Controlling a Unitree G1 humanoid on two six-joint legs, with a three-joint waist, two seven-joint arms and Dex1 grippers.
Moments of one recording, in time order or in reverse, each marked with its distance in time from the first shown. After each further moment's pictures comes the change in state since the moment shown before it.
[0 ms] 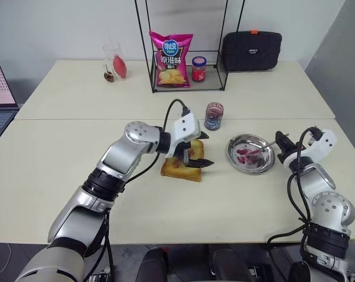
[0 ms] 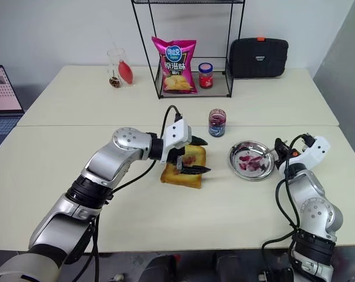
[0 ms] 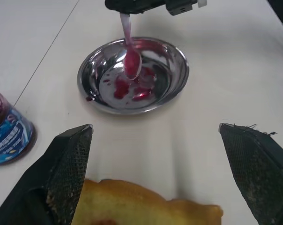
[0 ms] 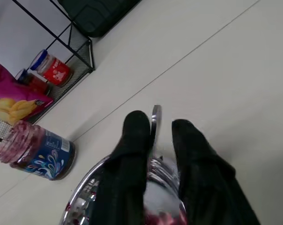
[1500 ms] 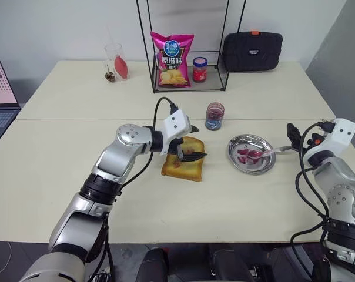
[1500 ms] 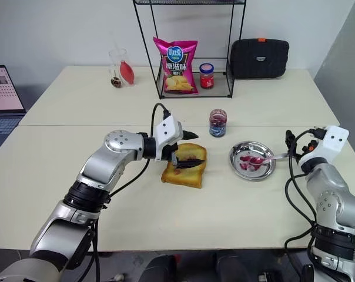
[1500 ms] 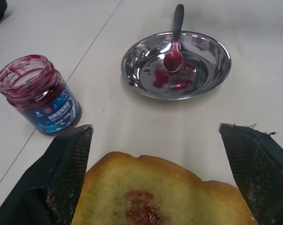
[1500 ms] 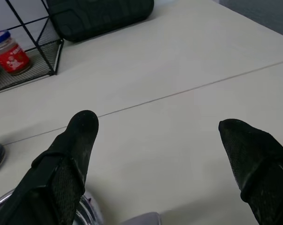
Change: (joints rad) left arm 0.052 -0.010 0.101 0.002 0.052 -0.027 0.066; right arm -0.046 -0.226 0.055 0.018 -0.268 0.013 0.121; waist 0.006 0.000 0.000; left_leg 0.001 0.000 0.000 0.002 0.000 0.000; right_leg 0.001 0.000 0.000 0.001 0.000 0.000
